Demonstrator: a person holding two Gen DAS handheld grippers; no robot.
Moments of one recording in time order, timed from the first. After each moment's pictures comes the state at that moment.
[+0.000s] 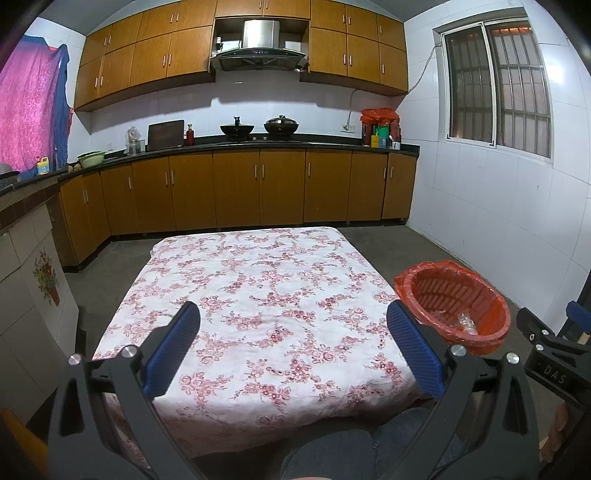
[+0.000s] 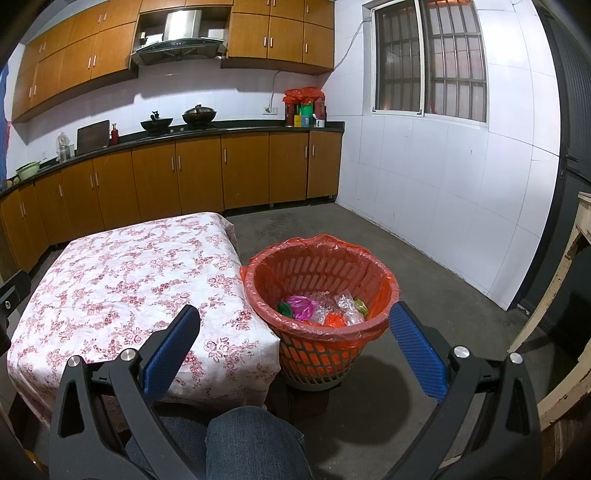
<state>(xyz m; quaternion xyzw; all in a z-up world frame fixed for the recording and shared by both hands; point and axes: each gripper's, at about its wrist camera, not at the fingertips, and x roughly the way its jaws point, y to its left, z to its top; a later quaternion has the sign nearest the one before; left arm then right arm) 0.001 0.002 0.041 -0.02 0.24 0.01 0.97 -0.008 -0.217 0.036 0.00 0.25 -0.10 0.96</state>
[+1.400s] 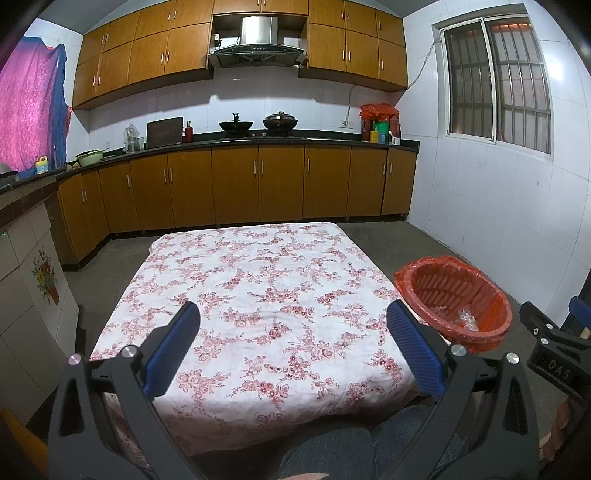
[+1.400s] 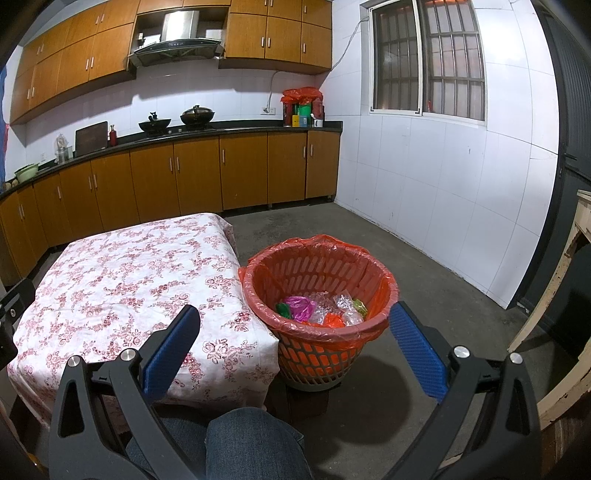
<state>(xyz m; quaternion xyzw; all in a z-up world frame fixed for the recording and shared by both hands) 0.005 -0.002 0.033 -0.02 0.24 0.01 0.97 -0.009 -0.218 0.035 0.00 0.25 -0.10 0.96</state>
